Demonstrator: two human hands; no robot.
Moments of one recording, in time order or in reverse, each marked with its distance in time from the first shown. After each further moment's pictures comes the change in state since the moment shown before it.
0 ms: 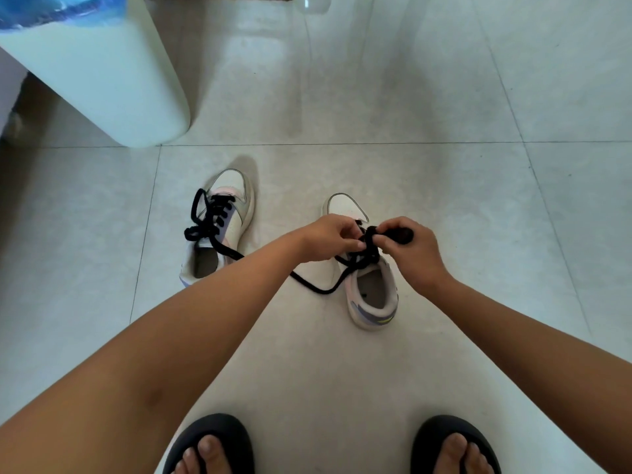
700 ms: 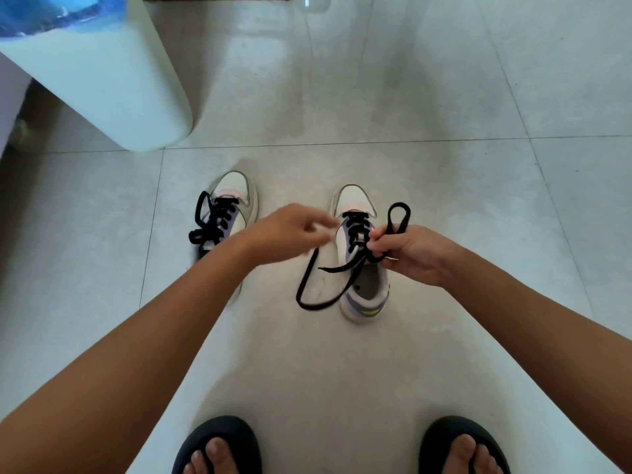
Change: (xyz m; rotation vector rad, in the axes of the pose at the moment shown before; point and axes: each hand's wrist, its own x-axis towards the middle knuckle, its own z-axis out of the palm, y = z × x) left_hand -0.060 0.008 -0.041 0.194 0.070 0.047; right_hand 0.009 -0.031 -0.005 0.447 -0.388 0.603
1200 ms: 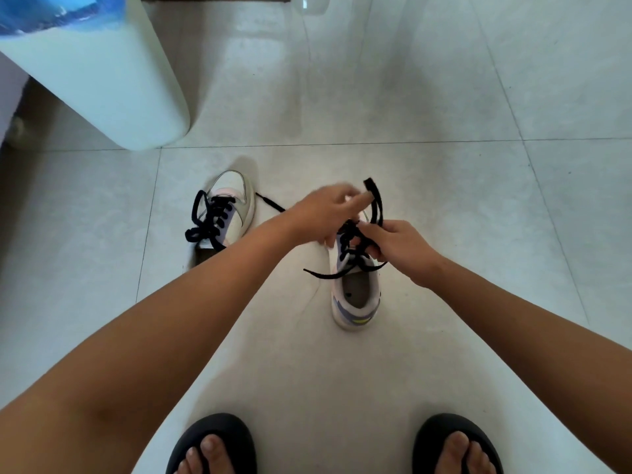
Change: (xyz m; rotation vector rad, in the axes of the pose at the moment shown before) left_hand 0.039 0.029 0.019 -0.104 0.090 0.022; right_hand -0.003 0.004 0.016 -0.434 0.160 -0.270
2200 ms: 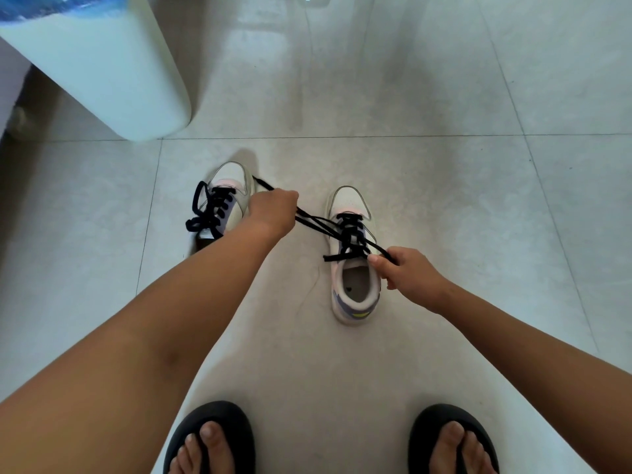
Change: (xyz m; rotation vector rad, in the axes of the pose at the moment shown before) left_hand 0.019 -0.072 -0.017 0.997 0.202 -0.257; right_hand -0.021 0.049 -0.007 -0.297 -0.025 0.017
